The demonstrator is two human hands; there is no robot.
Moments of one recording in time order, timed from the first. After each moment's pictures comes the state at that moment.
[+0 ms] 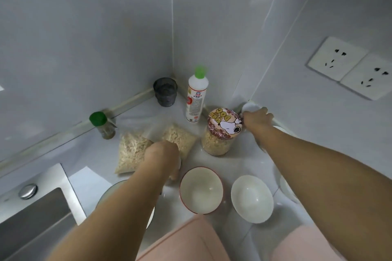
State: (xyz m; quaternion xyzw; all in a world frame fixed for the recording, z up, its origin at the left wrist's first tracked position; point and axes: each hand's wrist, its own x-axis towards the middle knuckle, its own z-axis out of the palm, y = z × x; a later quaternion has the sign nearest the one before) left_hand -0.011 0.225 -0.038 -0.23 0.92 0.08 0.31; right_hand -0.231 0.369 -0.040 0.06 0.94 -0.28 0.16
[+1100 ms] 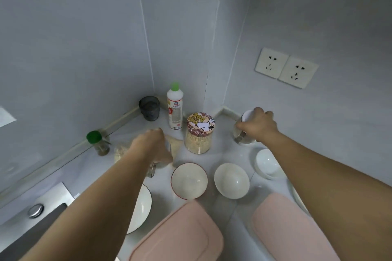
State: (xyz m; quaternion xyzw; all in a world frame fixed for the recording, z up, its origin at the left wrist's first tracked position) left_hand 0.011 0.239 0.035 -0.26 0.94 0.12 0.16; right_hand -0.163 0.479 0.045 -0.02 0.97 -0.23 0.11
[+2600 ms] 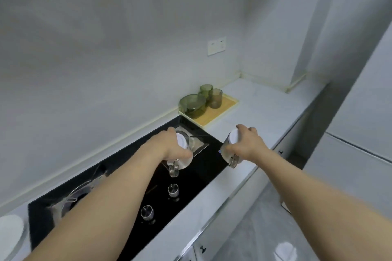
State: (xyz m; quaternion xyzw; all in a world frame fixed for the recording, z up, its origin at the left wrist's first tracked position) left_hand 0.191 1.144 0.121 0.43 0.88 0.04 0.20; right_hand 0.384 1.284 0.087 0.49 0.81 -0.32 -0.07
